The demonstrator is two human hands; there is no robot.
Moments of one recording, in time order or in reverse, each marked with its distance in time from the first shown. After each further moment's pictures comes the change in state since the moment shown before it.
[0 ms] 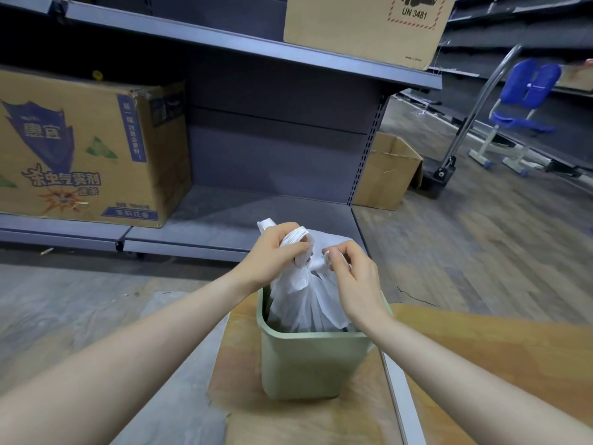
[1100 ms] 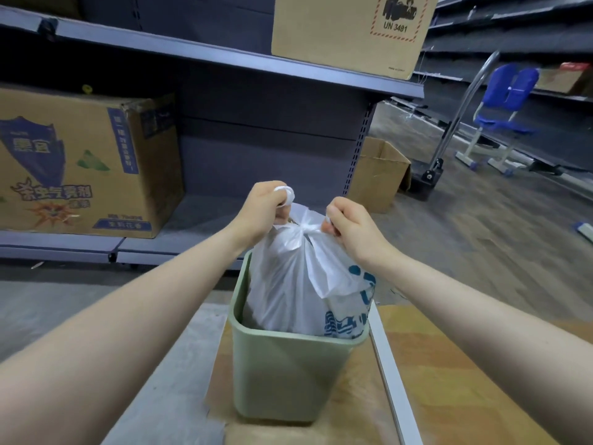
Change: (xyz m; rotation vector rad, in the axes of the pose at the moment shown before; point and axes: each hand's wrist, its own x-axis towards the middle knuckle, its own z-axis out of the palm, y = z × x) left_hand 0.044 0.048 -0.026 -0.101 0.153 -0.013; right_hand 0.060 -0.046 -0.030 0.108 -0.240 -0.076
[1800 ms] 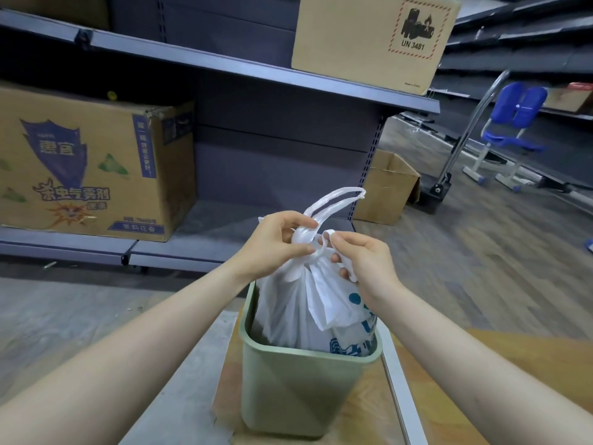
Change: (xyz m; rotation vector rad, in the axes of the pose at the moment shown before) left_hand -0.033 -0.023 -0.013 0.234 -0.133 0.067; right_hand -0.033 -0.011 0.029 0.359 0.188 0.317
